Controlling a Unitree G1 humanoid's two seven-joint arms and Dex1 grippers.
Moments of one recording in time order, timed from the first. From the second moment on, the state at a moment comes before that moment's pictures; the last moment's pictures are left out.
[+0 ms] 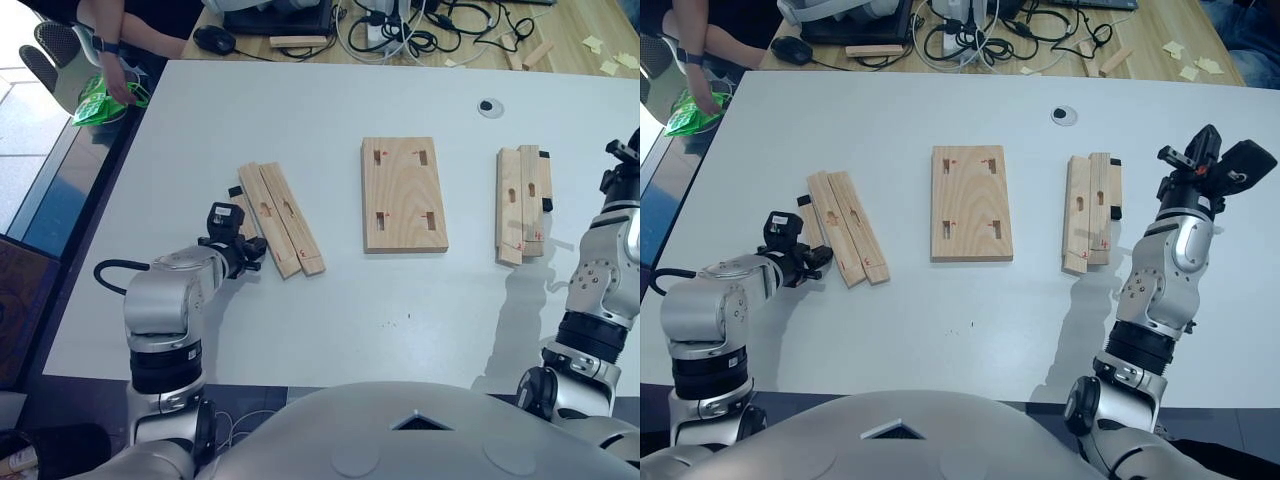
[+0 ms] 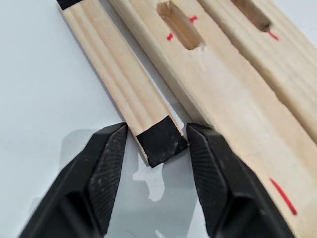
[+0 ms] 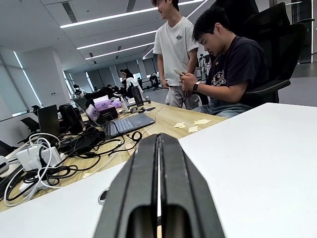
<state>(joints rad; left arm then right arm) -0.03 0.37 0.11 -0.45 -0.14 1.40 -0.28 -0.16 -0.21 -0.45 -0.04 0.38 0.12 -0.04</state>
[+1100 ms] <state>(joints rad) -0.44 0.11 -0.09 -0.04 -0.09 0.30 -0.27 -0.62 -0.26 -0.27 0.03 0.74 0.60 0.30</state>
